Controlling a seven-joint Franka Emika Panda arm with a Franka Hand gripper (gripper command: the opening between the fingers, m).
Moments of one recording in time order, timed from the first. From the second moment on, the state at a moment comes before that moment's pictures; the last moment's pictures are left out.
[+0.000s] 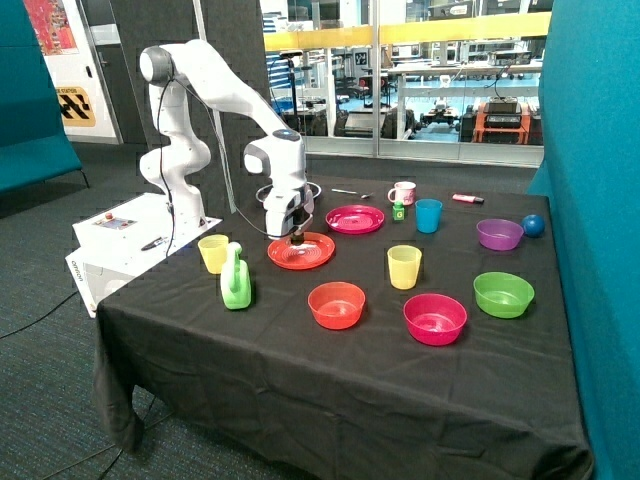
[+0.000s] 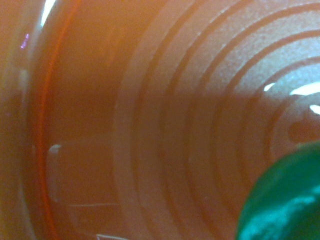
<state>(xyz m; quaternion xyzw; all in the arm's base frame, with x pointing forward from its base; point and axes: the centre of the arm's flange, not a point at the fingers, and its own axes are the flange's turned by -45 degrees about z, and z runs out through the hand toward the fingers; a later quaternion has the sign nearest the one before) 0.521 -0.126 0.303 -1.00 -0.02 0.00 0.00</state>
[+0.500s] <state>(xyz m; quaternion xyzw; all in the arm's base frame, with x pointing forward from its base) 0.516 -0.122 0.307 -1.00 -0.04 0.00 0.00</state>
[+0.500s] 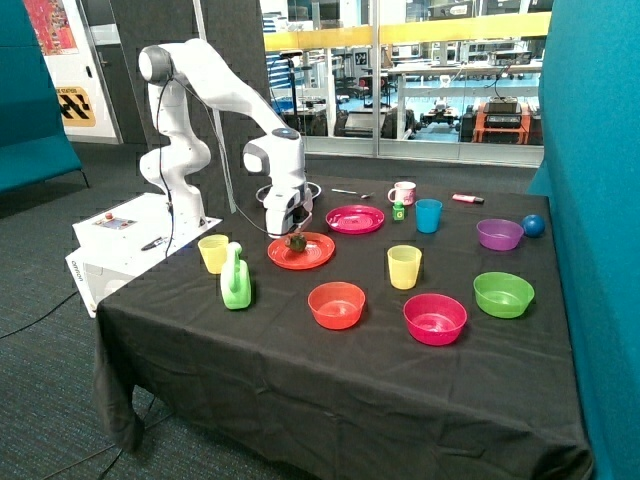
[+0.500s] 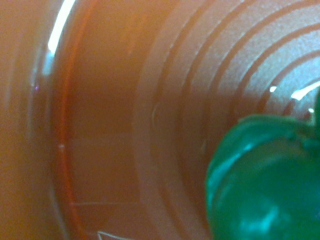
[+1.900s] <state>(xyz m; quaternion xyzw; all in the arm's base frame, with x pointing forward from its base) 0.457 -0.020 0.363 -0.98 -0.18 0.00 0.00</state>
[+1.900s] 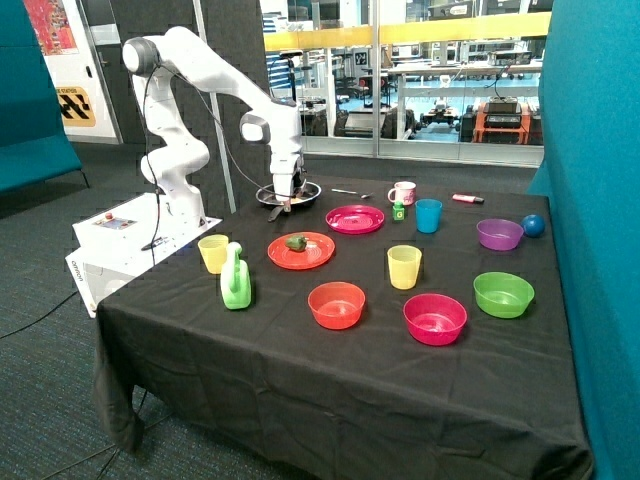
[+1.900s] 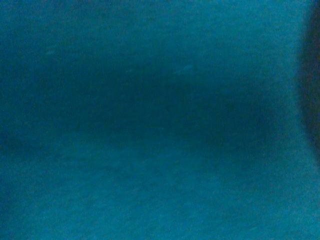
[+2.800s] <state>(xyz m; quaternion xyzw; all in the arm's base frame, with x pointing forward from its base) 0.401 0.059 0.383 -0.98 -0.19 0.00 0.00</state>
